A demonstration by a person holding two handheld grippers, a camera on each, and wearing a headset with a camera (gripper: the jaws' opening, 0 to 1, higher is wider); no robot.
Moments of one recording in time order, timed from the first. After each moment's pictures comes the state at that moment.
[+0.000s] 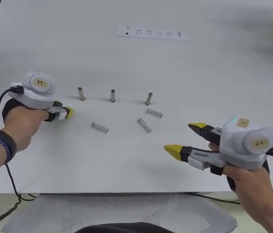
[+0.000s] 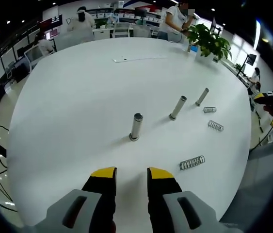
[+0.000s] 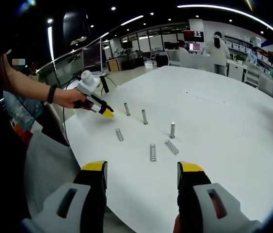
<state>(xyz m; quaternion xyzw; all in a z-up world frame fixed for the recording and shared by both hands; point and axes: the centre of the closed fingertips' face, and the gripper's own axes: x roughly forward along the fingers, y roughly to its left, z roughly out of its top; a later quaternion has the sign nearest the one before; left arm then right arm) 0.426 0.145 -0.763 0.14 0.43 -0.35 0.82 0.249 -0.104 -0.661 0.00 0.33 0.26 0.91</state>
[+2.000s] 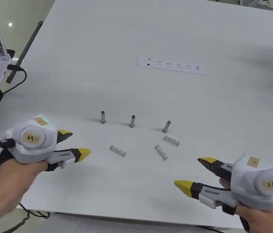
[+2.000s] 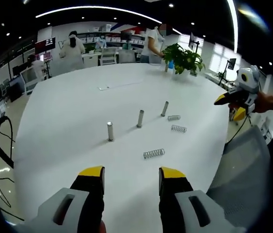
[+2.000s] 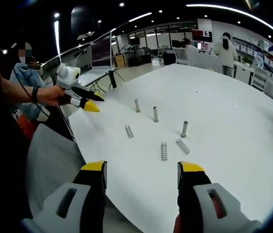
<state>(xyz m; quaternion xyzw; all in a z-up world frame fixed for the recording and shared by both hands) 0.358 0.156 -0.692 0.11 0.33 -0.42 0.84 0.239 -0.078 -0.665 -0.02 0.34 0.28 0.90</state>
